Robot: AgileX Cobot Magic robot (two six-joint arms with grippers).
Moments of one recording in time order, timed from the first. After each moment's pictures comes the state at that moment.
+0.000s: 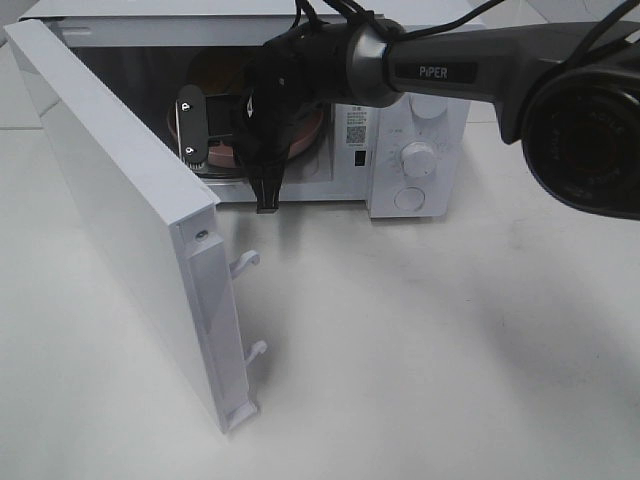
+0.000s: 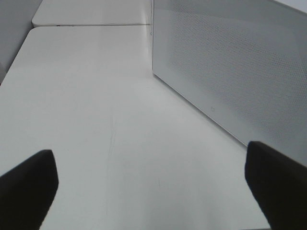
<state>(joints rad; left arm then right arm) 0.07 0.00 -0.52 -0.15 1.07 0.09 0.66 2.43 -2.01 -0.16 0.49 -1.00</state>
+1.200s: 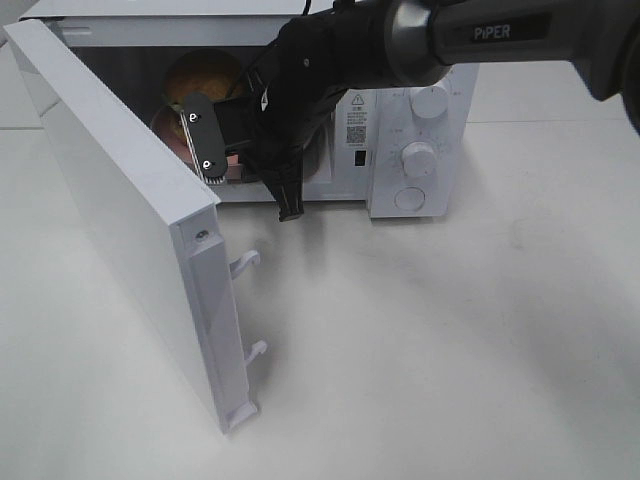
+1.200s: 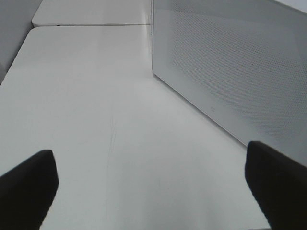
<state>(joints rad) 0.07 0.00 -0.52 -0.15 1.07 0.09 0.66 2.25 -1.76 -0.04 0.44 -1.28</state>
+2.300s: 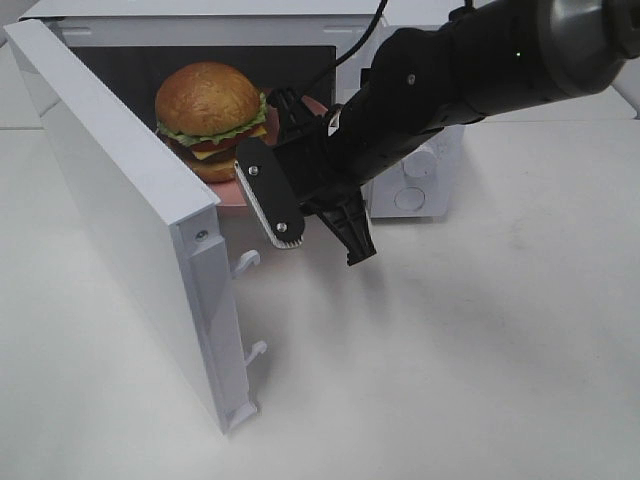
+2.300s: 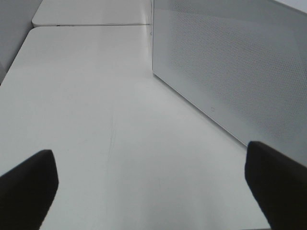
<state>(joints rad) 0.07 0.00 -0.52 -0.15 1.07 0.09 0.66 1.91 -1.23 0.18 0.22 -1.68</state>
